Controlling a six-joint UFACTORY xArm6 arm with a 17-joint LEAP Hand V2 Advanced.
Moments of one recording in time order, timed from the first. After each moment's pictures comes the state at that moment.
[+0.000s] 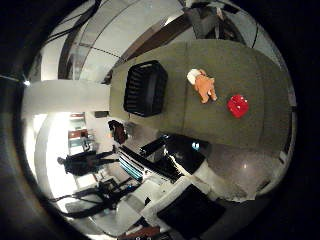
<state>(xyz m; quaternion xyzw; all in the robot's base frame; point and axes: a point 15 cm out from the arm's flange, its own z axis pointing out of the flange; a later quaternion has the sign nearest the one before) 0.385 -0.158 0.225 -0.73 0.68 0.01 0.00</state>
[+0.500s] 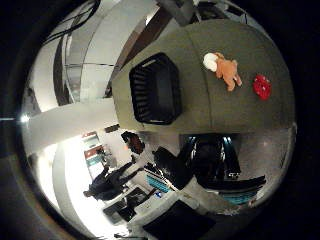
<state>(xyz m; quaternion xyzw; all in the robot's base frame) 0.419 -0.066 0.138 -0.66 0.74 0.08 0.00</state>
